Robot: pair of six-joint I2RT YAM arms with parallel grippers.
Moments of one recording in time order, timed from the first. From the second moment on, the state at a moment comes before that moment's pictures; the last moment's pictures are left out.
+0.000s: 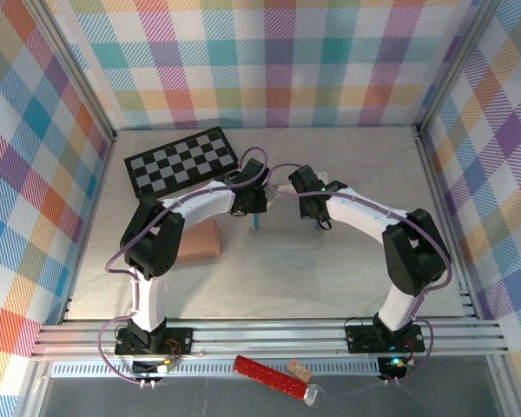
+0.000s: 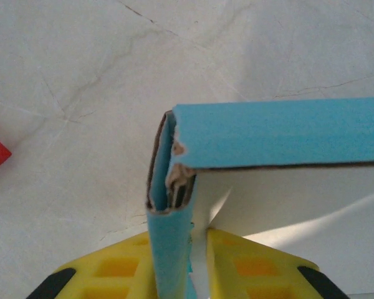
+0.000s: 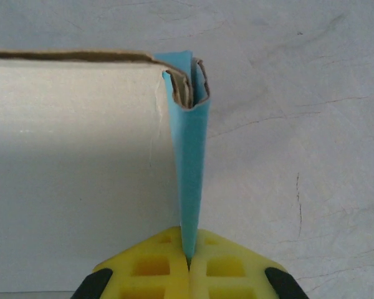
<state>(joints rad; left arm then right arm) -0.62 1.97 1.44 -0.54 -0.12 -0.53 0.60 1.73 1.19 -0.62 0.44 0.48</state>
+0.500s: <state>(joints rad) -0.67 1.99 1.47 -0.60 -0.26 -0.57 0.60 1.75 1.22 -0.64 0.43 0.51</state>
